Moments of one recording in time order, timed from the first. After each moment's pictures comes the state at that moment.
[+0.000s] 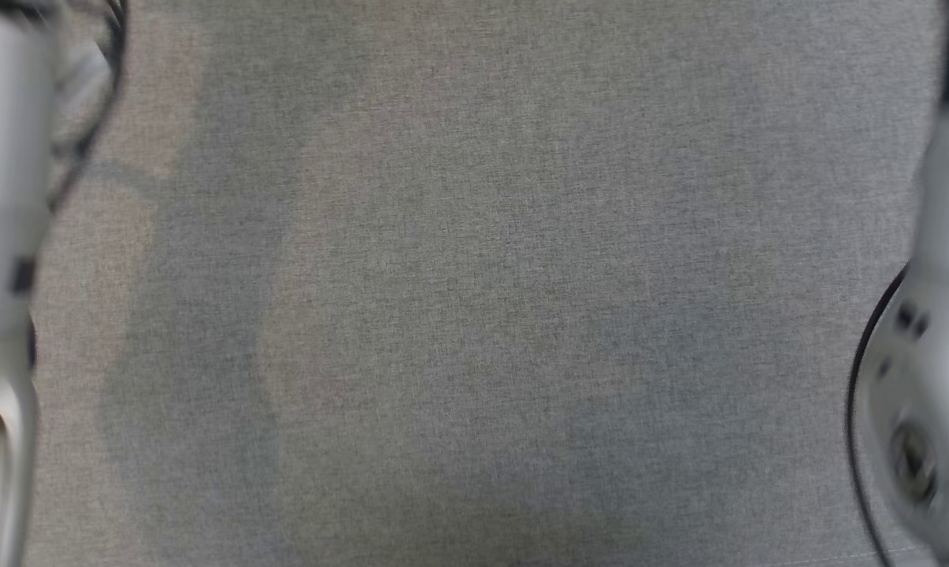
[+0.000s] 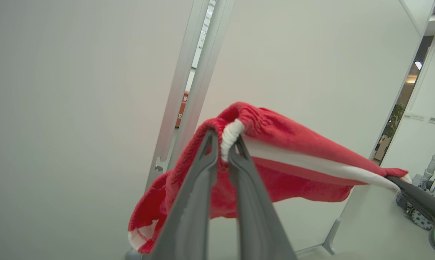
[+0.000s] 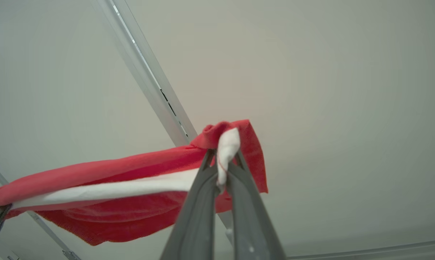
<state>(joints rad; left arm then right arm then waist) -1.38 0.30 -0.44 0.48 -0.92 -0.12 -0.21 -1.29 -0.05 -0.13 0.30 0.48 0.13 0.15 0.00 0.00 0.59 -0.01</state>
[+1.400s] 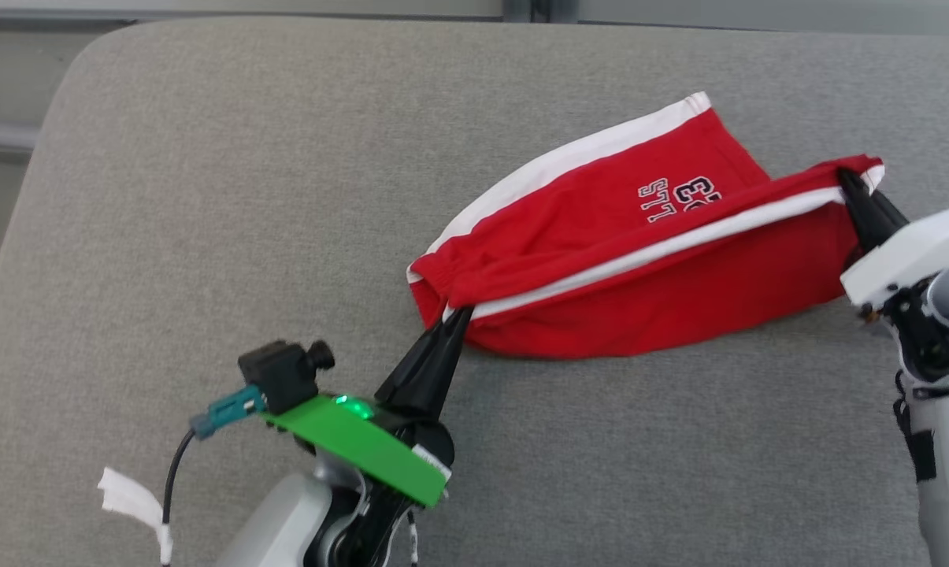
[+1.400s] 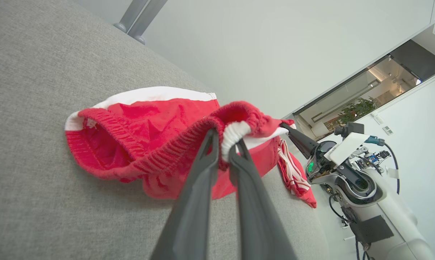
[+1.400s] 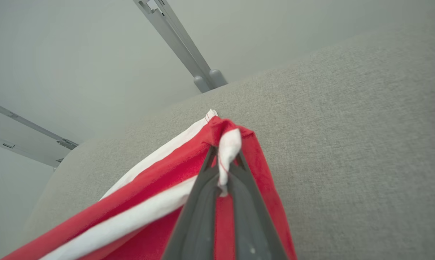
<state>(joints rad) -0.25 0.17 -0.60 0.04 -1.05 -0.13 -0.11 -0.44 -0.18 -0.18 0.22 0.59 0.13 0.32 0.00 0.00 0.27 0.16</state>
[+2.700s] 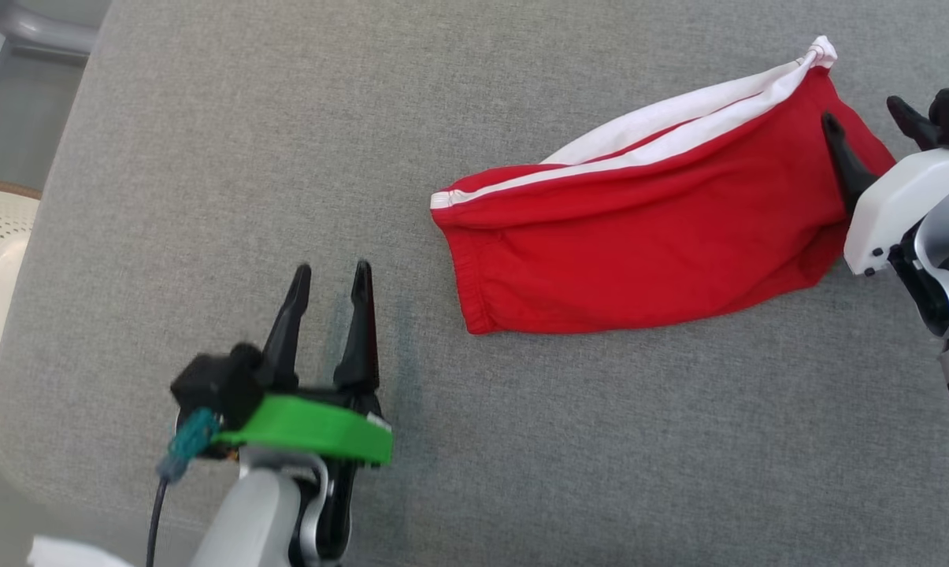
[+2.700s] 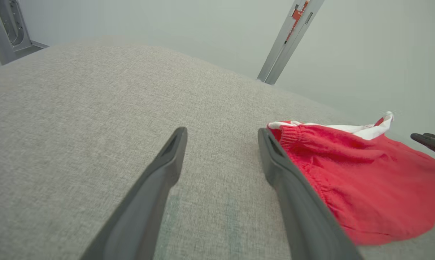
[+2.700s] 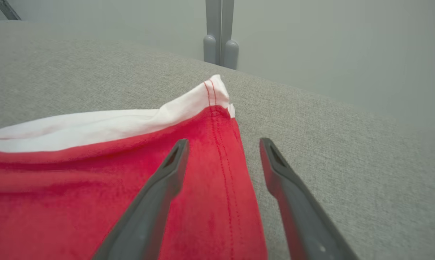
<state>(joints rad) -0.27 0.07 -0.36 0.19 -0.57 0.04 -0.26 -0.62 -0.41 0.11 0.36 0.28 0.13 0.22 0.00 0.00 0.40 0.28</state>
